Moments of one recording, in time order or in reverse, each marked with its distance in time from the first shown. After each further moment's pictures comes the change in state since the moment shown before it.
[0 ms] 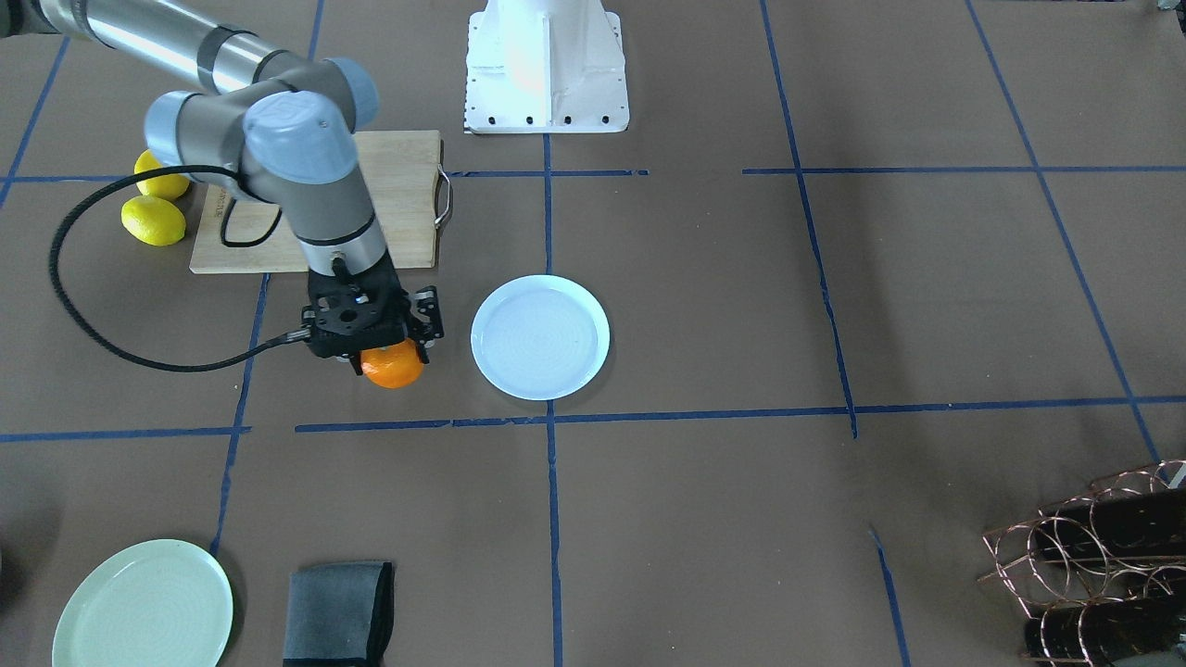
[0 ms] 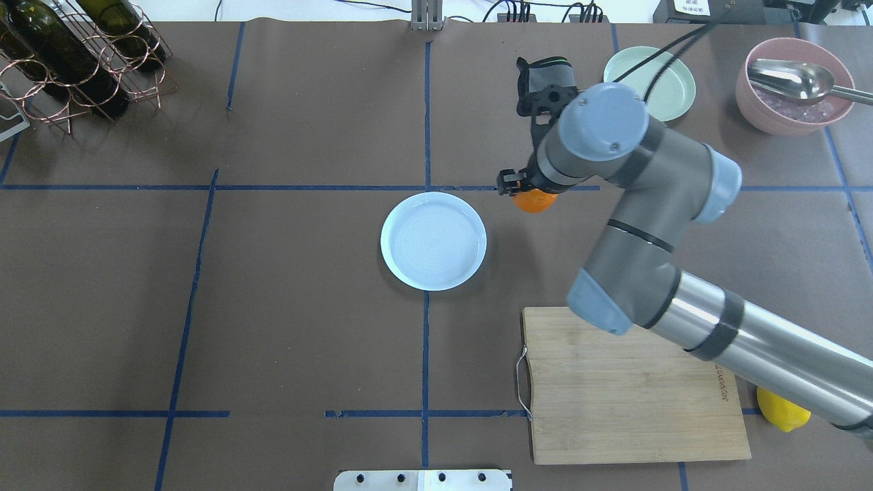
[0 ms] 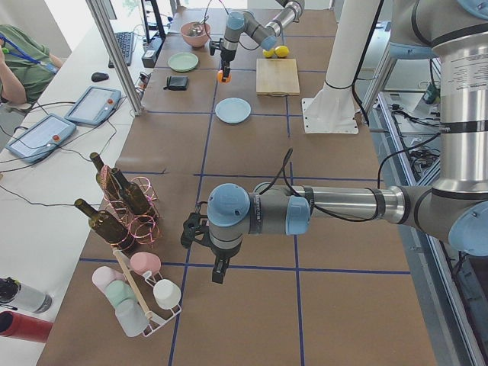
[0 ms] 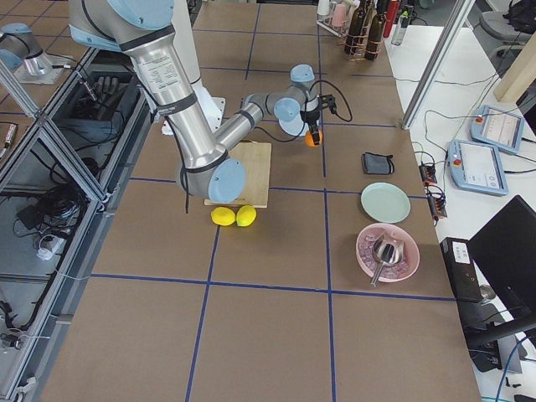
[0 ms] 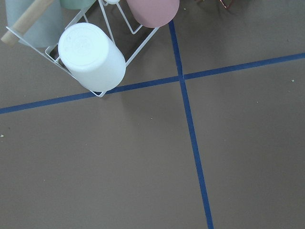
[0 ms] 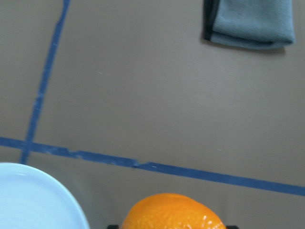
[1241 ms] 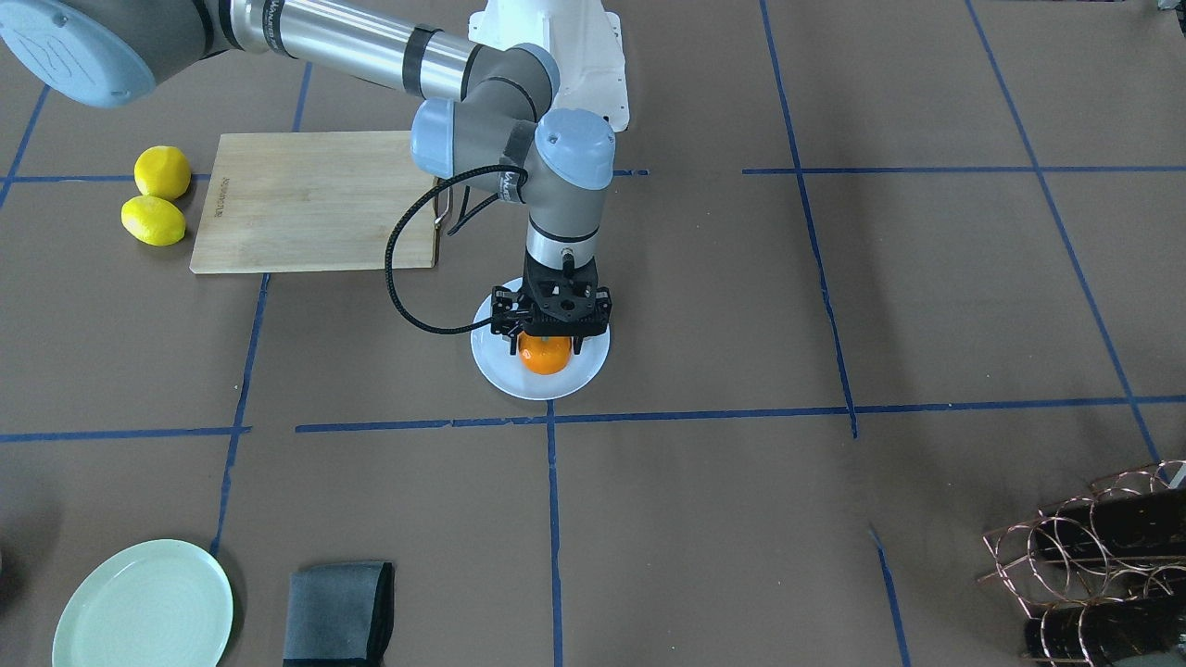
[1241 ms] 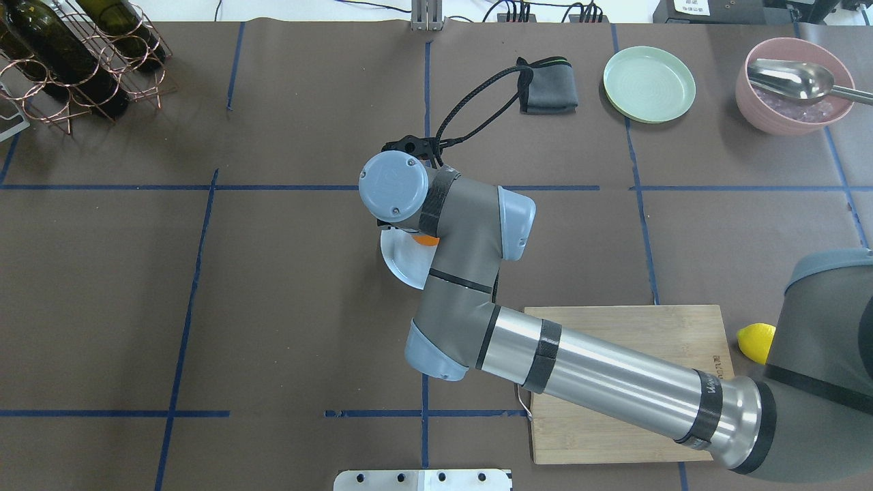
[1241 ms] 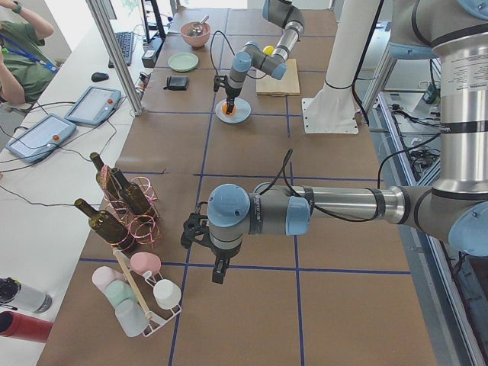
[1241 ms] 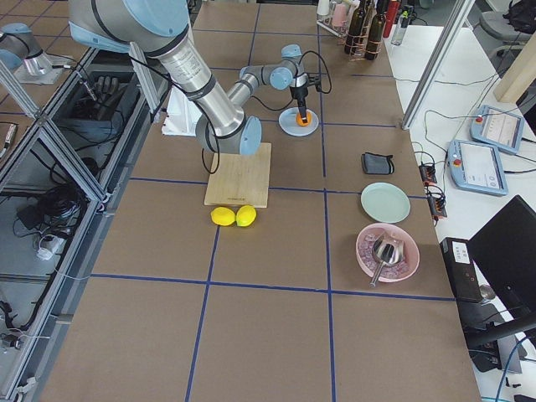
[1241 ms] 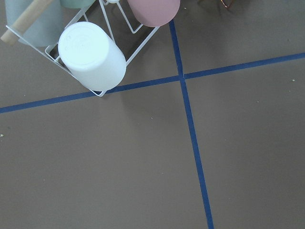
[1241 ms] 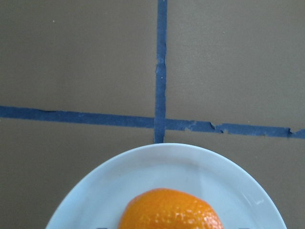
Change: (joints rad) left arm 0.000 0.000 0.000 0.000 0.000 0.000; right arm -0.177 0.285 -0.319 -0.078 -0.172 0.176
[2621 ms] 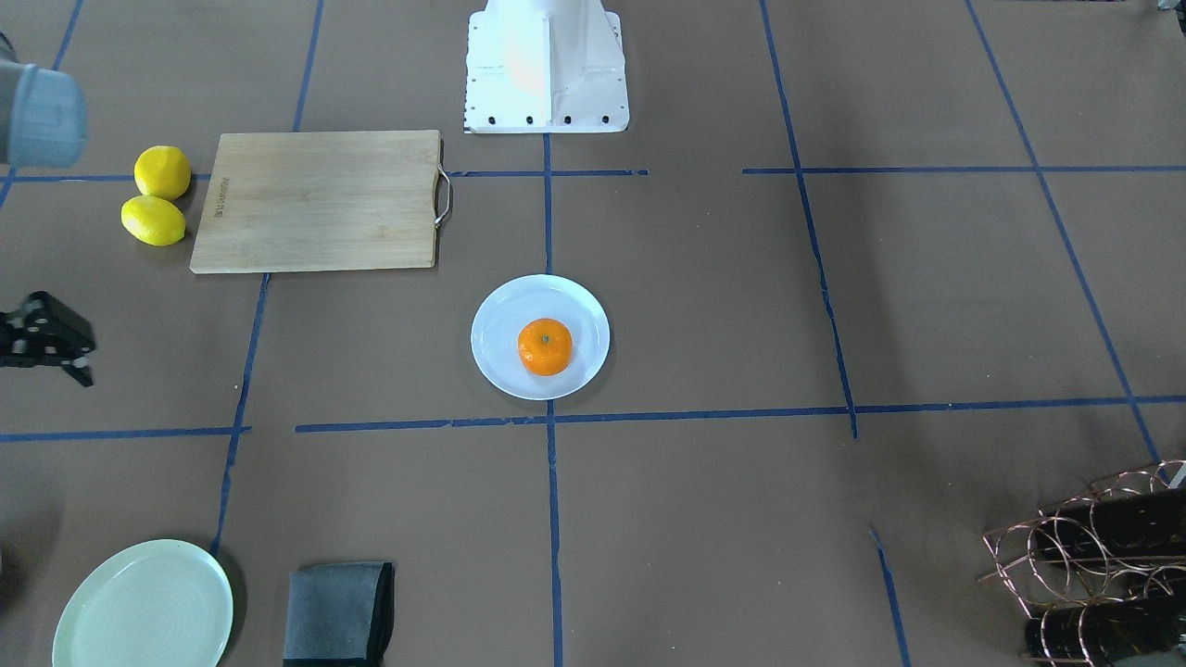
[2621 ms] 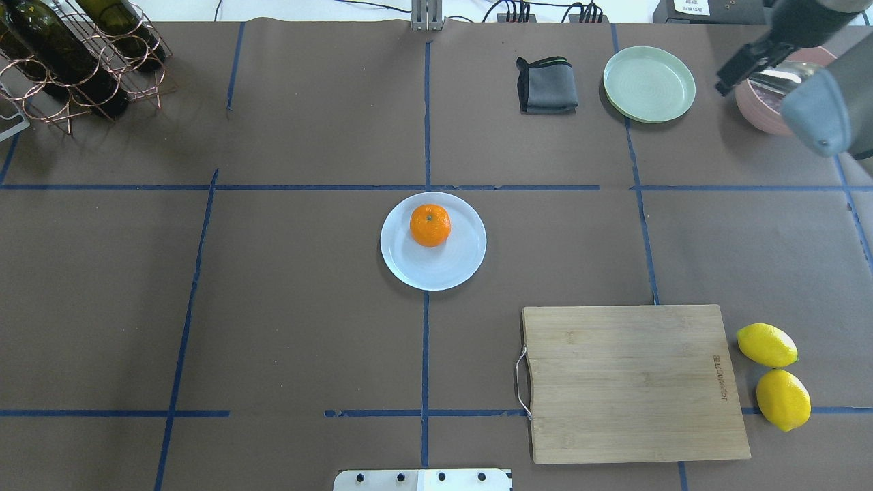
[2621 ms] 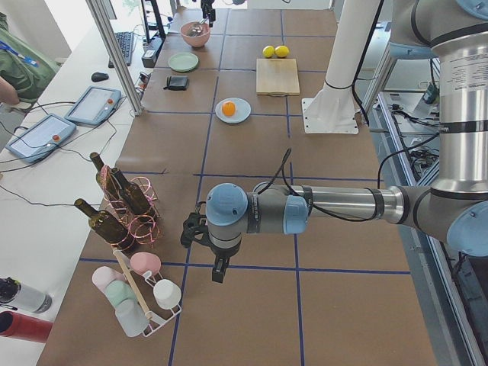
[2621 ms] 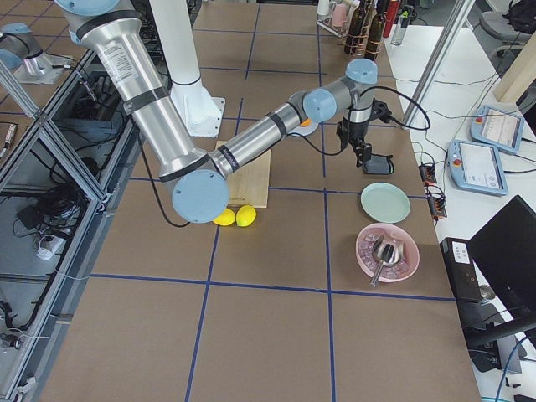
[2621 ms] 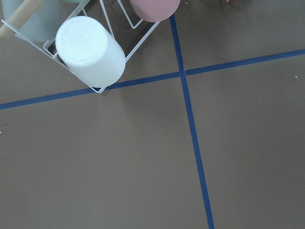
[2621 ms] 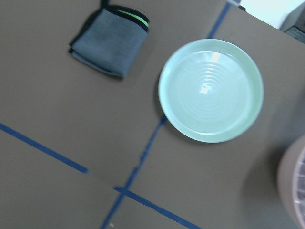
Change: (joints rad) left arm 0.014 -0.003 0.002 0.008 0.002 0.000; right arm 0.783 -0.541 0.423 -0.156 0.616 -1.180
